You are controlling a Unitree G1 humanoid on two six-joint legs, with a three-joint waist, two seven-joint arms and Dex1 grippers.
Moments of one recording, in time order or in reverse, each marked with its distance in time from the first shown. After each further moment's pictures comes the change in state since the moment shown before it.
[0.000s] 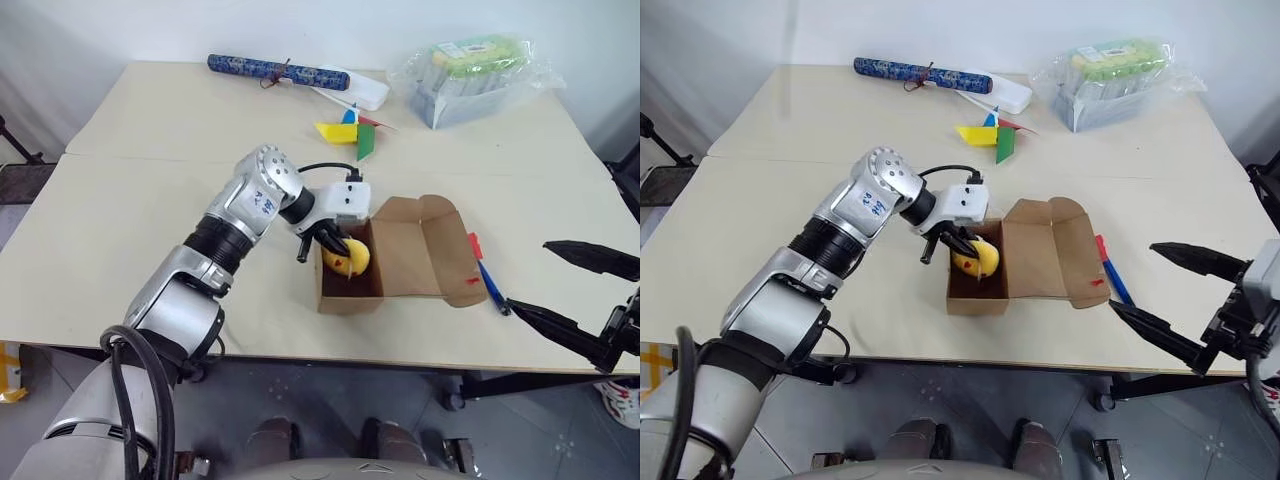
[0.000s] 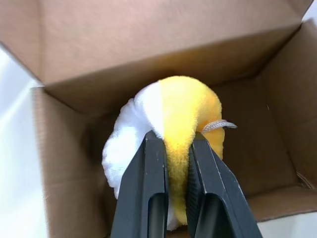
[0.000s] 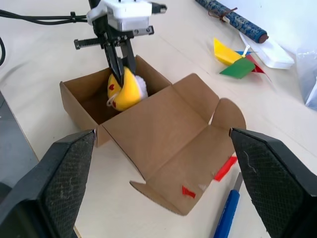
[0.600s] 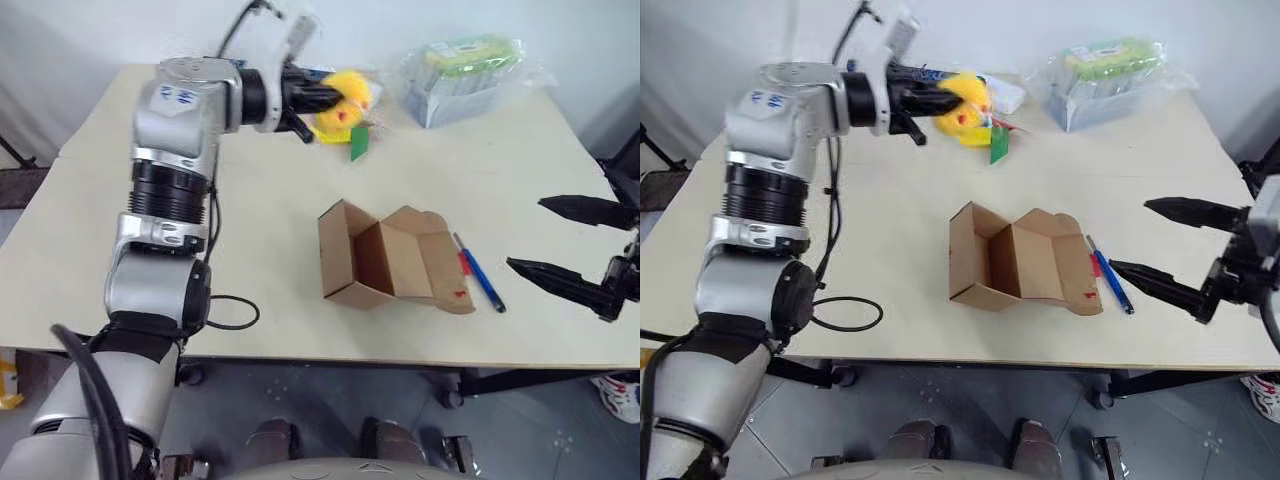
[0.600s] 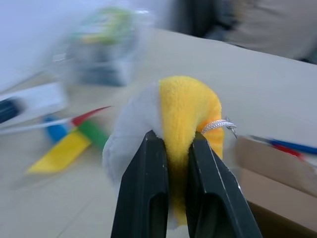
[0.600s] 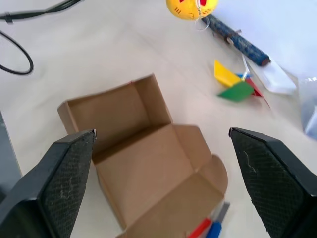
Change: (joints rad) left arm -0.116 0.080 0.517 -0.077 -0.167 0.479 0.614; right arm -0.361 -0.182 0.253 0.271 -0.001 -0.026 0.068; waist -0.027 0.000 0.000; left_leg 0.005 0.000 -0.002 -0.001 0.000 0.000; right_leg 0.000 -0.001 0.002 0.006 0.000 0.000
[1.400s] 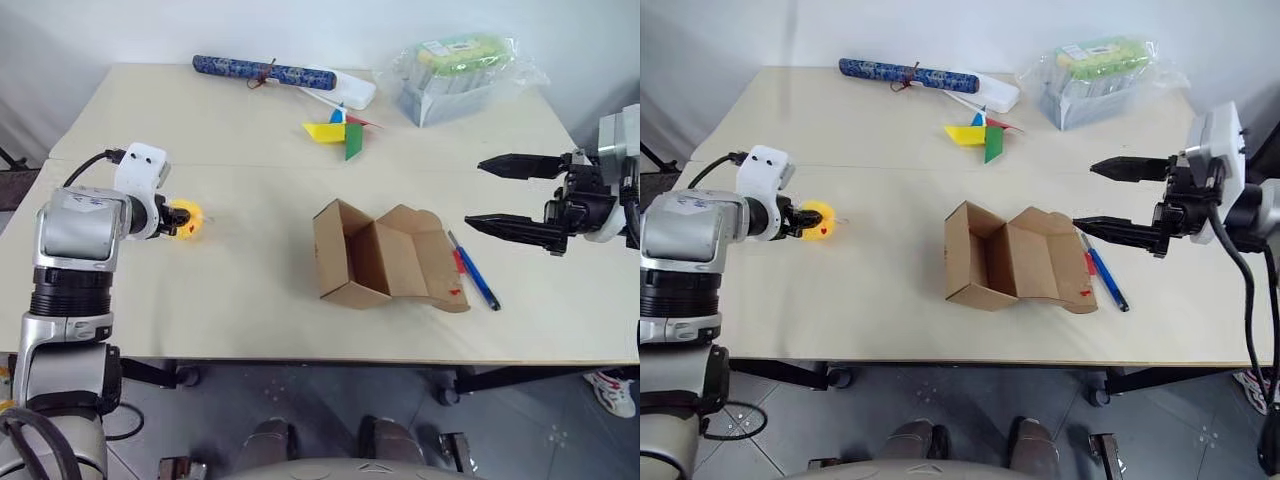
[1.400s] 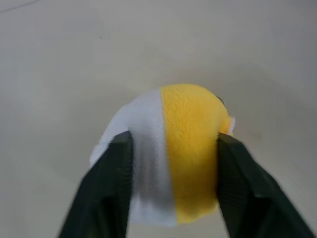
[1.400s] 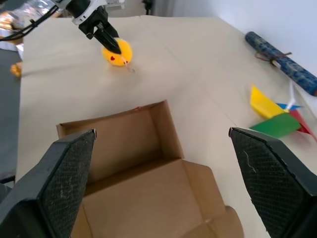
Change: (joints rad) left arm 0.500 0.342 -0.023 -0.436 -0.001 0.512 0.173; right arm -0.518 0.051 0.478 0.427 -0.183 -0.128 0.243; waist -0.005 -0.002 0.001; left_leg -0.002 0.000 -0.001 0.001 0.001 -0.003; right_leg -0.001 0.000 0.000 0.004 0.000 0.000
